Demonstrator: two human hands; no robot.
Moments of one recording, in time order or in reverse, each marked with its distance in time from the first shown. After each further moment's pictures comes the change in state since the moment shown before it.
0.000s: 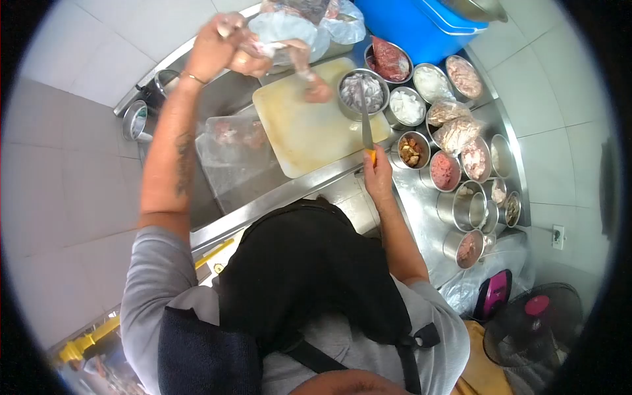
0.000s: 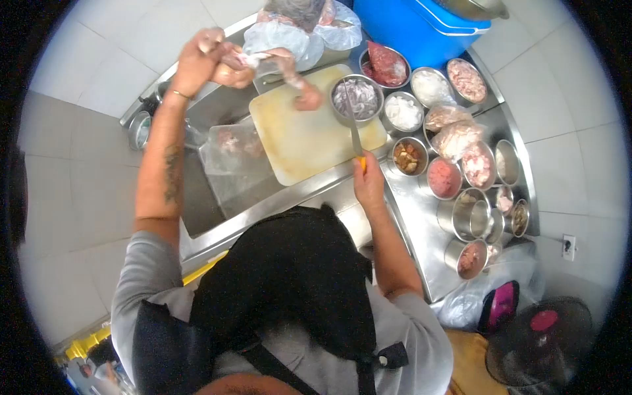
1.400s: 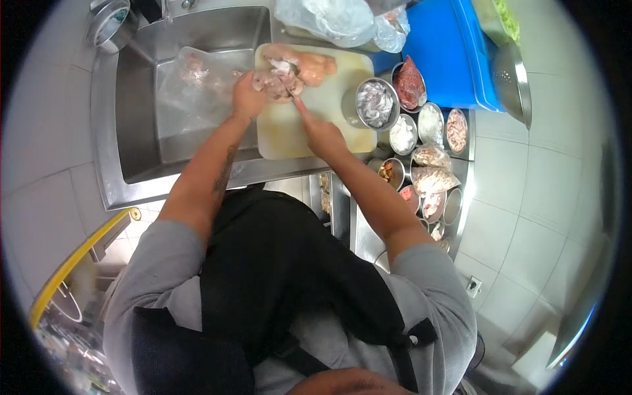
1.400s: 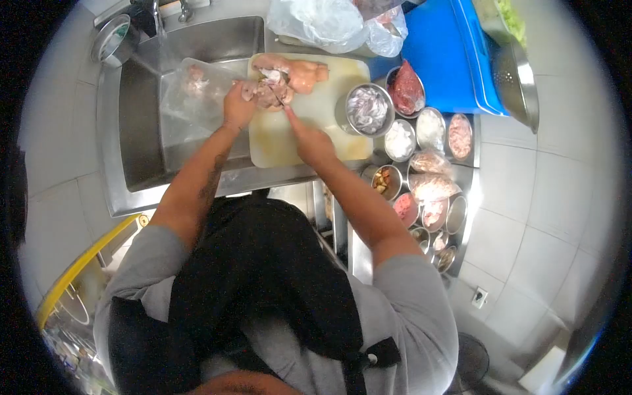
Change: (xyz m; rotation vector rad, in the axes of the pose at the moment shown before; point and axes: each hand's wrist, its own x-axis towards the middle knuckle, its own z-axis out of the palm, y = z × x) left_hand -0.215 -0.181 0.233 -0.019 0.297 -0.577; right_hand 0.117 -0.042 0.146 -0.782 -0.843 -0.419
